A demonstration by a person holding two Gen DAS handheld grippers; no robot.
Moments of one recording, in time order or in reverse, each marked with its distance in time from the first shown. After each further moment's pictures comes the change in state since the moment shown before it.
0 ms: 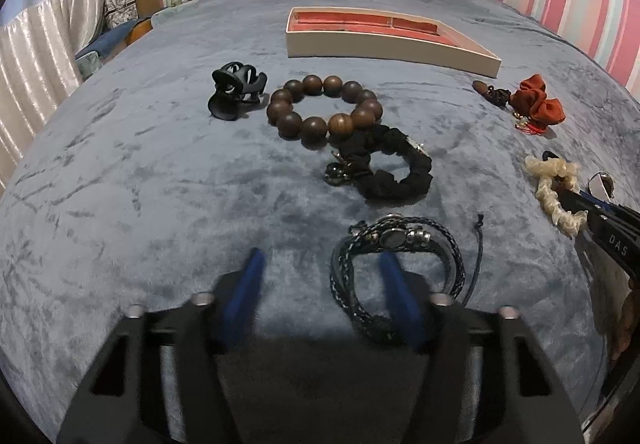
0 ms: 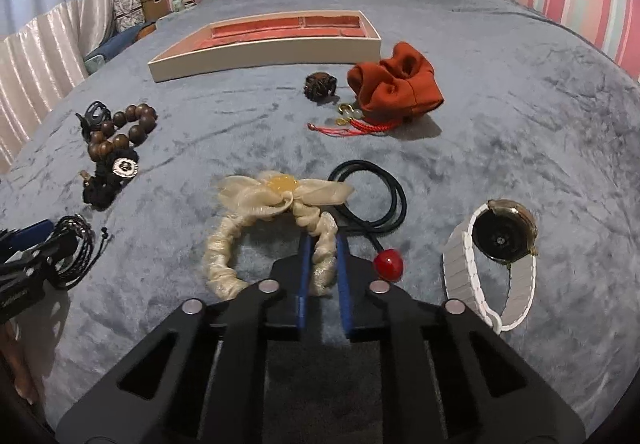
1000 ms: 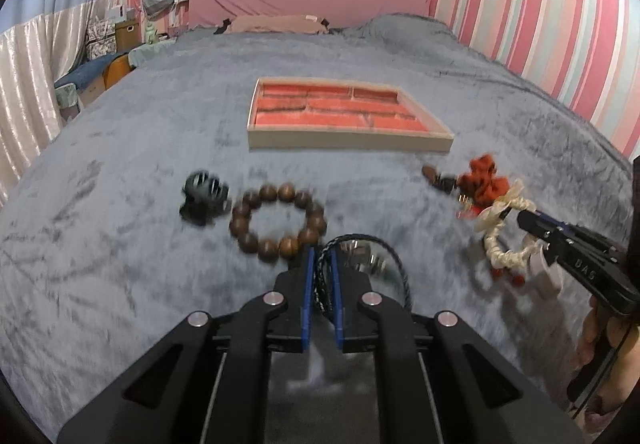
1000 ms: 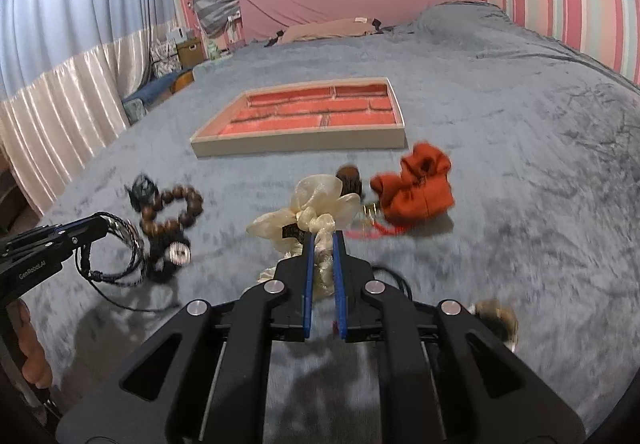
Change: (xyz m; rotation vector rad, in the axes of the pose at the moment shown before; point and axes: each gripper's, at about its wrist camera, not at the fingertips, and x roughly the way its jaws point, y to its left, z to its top) left arm -0.045 -0.014 0.068 0.005 -0.171 -0.129; right arm -0.034 -0.012 0.058 0.017 -0.166 0.154
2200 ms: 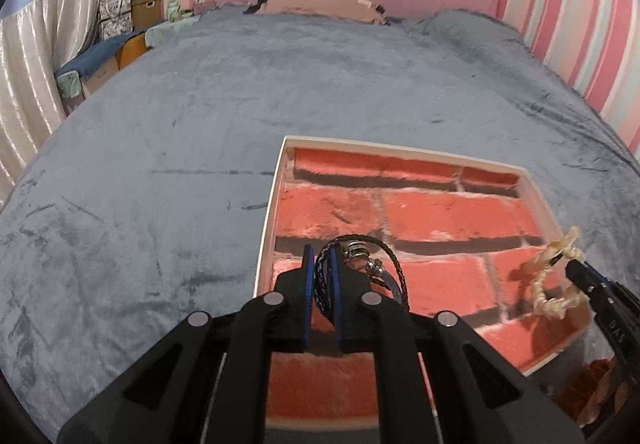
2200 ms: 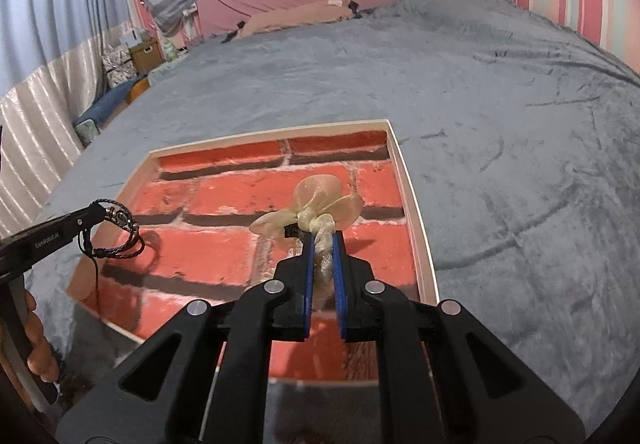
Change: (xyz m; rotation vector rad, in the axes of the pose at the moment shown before) left arm 0.245 0.082 0.190 -0.106 0.100 0.133; right arm 0.228 -0.043 0.162 0.072 0.082 -0.076
